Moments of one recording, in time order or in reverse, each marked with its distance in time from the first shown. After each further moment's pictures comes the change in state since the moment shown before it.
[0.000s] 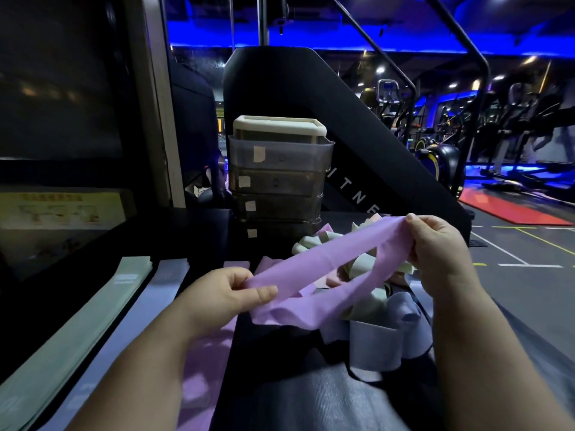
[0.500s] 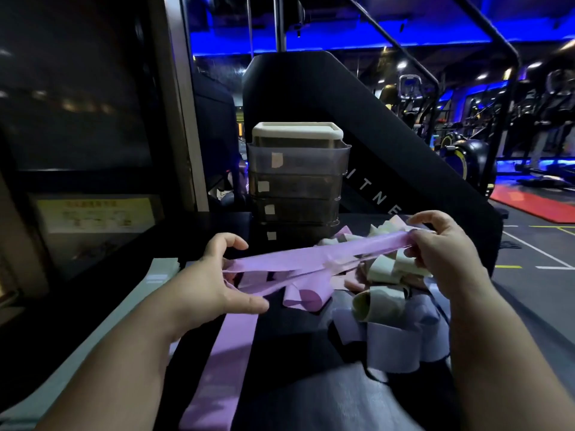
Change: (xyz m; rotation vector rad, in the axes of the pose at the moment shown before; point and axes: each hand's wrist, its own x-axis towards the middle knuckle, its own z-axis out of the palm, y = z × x) left_hand -0.028 0.031 -0.034 0.221 0.085 -0.105; right_hand -0.002 -0.004 0.004 -0.267 -0.050 -0.013
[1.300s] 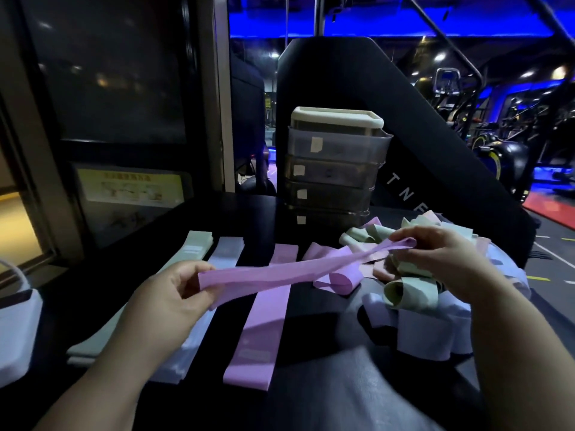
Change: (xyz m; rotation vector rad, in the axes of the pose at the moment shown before) left_hand -0.061 -0.073 -0.019 -0.093 0.426 0.017; right_hand -0.035 -0.014 0.020 -0.115 -0.510 -0.071
